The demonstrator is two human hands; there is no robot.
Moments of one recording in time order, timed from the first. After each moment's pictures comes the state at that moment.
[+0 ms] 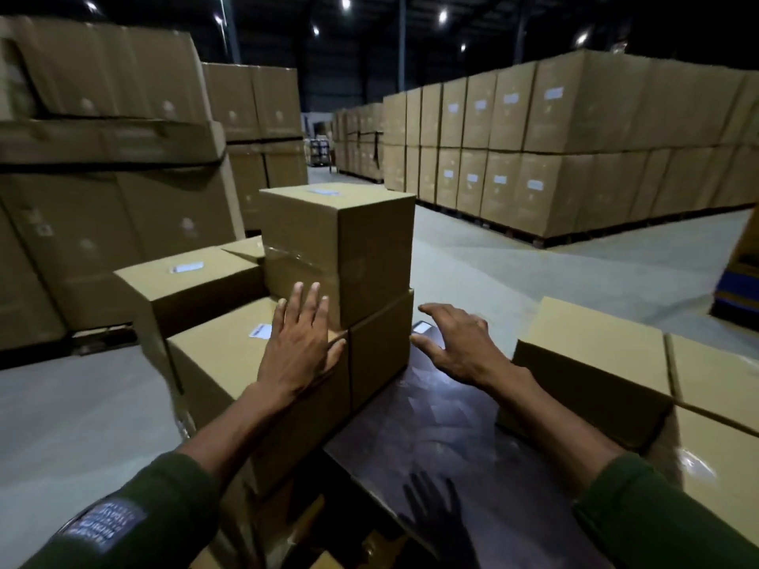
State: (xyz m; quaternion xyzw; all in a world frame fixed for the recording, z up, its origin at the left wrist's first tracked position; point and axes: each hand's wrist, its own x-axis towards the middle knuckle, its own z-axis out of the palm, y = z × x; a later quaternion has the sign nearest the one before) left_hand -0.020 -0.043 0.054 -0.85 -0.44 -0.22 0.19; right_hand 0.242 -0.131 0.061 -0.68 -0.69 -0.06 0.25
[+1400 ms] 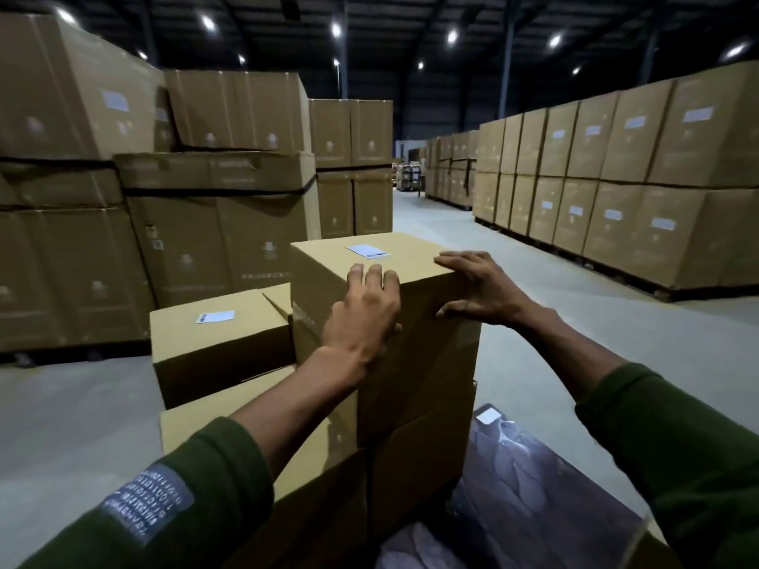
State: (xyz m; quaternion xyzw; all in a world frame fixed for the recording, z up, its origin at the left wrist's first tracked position) left_hand 0.106 0.101 0.180 -0.80 -0.54 -0.20 0.19; right_hand 0.347 0.175 0.180 -0.48 -0.82 -0.04 0.30
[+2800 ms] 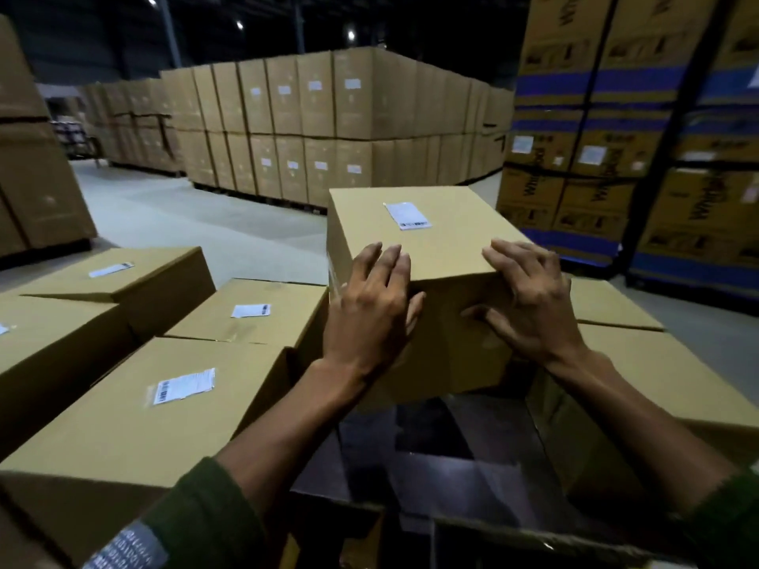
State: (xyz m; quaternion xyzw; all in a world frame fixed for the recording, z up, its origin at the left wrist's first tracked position) left_hand 0.035 -0.049 0.118 -0.89 -0.09 -0.45 0.06; right_hand 0.204 -0.227 0.111 -0.78 -0.46 -0.37 0.22
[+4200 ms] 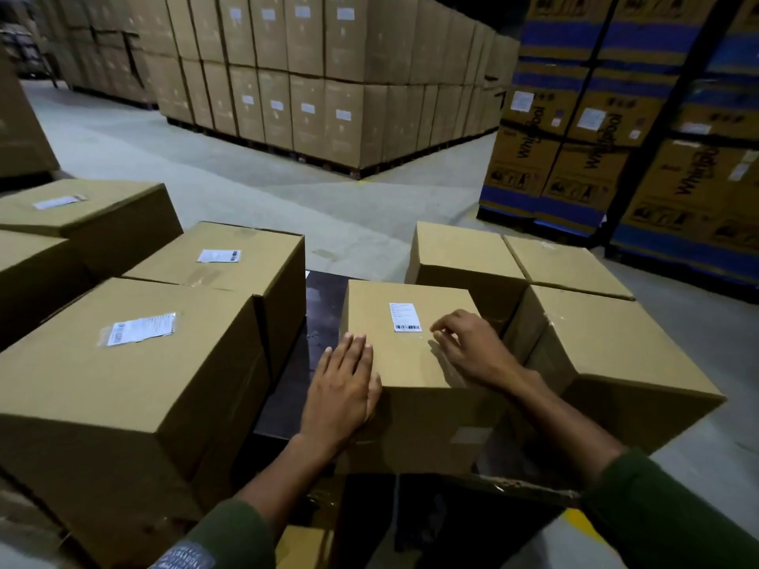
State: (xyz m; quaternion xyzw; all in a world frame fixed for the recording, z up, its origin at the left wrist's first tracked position) left_hand 0.028 -0.067 -0.076 -0.96 -0.15 -0.24 -0.05; right_hand 0.224 -0.225 -0.013 -0.85 -0.48 -0.05 0.21
